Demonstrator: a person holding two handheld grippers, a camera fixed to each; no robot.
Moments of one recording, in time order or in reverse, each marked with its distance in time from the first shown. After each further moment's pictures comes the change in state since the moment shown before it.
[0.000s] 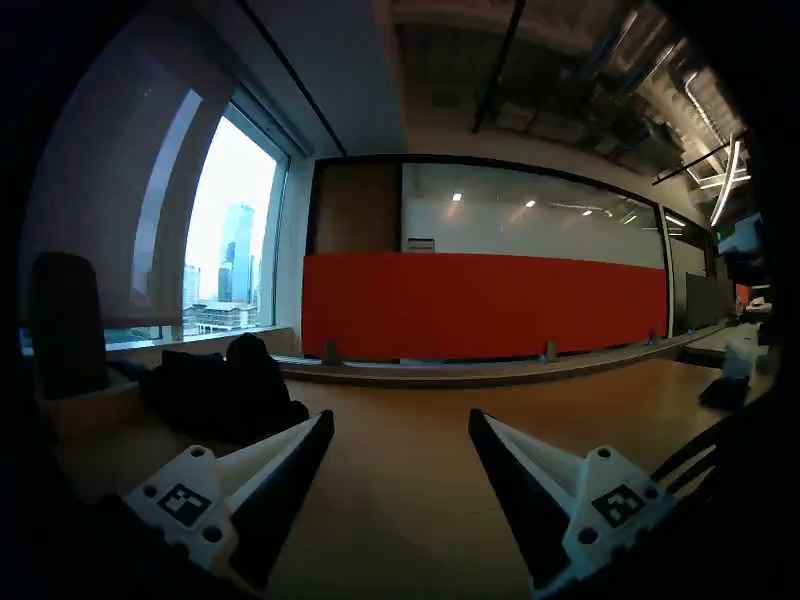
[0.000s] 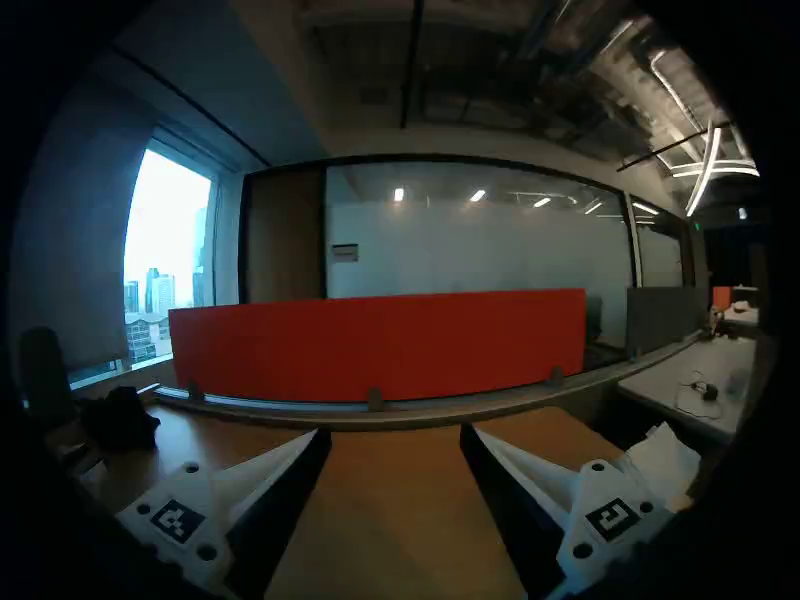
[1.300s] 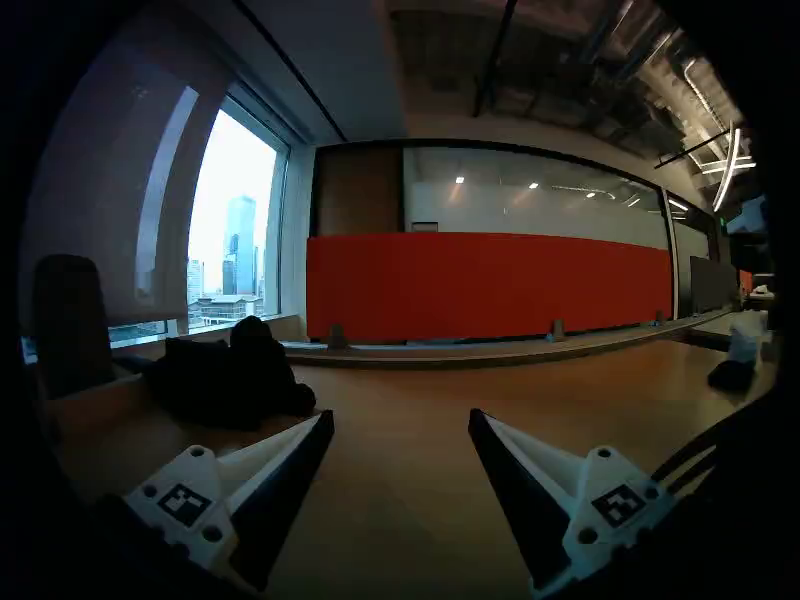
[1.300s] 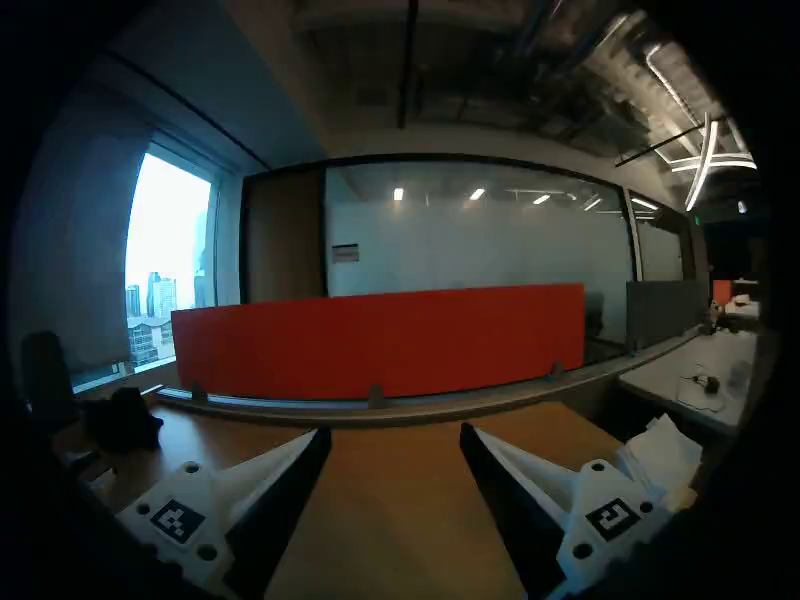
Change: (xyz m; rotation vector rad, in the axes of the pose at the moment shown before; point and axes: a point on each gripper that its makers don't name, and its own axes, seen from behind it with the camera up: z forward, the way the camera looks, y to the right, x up) left arm -0.024 -0.005 0.001 0.019 -0.053 0.028; right arm -0.007 0.006 -0.008 0.006 0.002 0.016
